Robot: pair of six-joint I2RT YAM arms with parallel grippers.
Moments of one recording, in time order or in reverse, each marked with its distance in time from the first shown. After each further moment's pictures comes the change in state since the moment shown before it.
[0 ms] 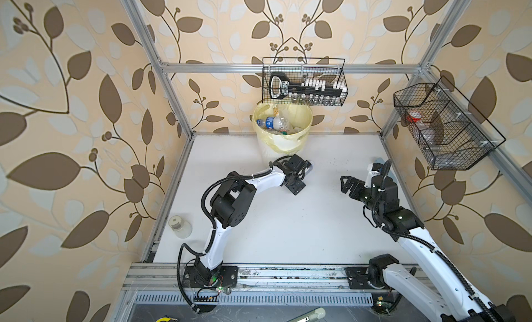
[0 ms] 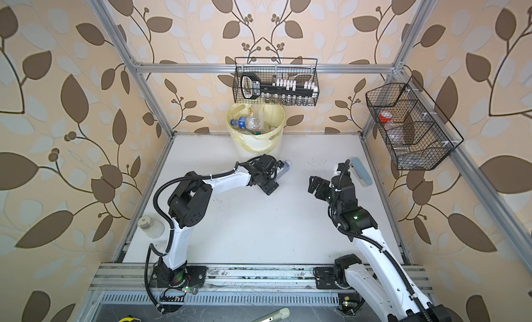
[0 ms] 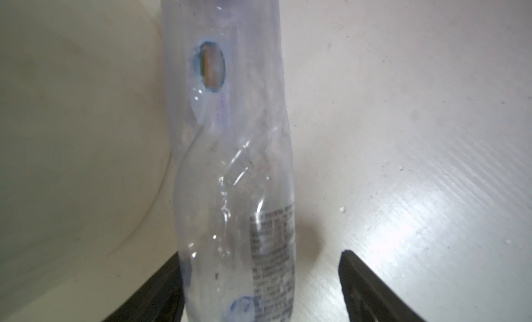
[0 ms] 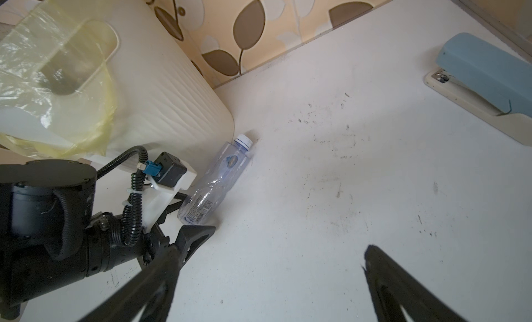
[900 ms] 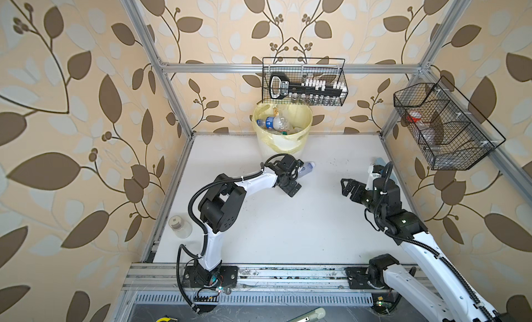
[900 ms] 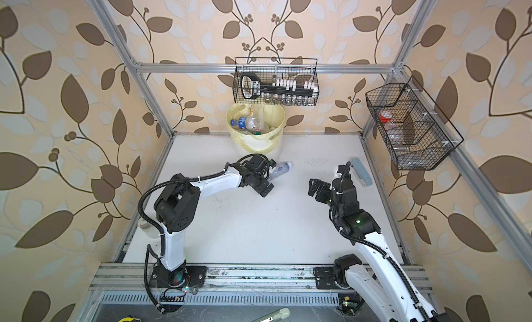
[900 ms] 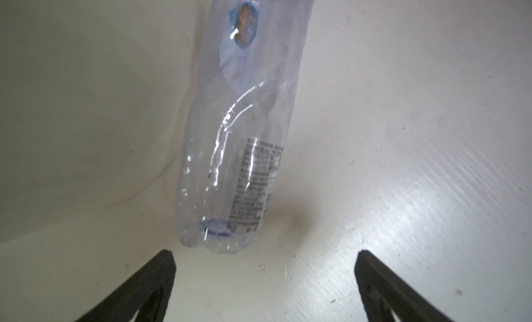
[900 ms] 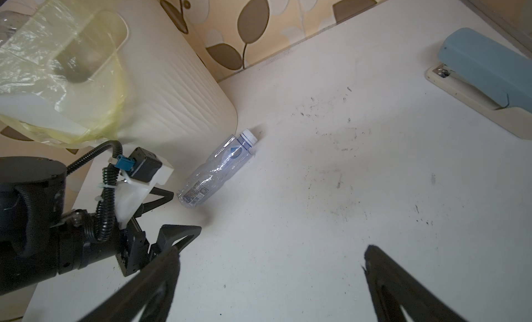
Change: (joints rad) left arm 0.024 -0.117 -0.118 0.012 -0.002 -0.045; right arm 0.018 -0.055 0.009 -0.064 0.001 0.000
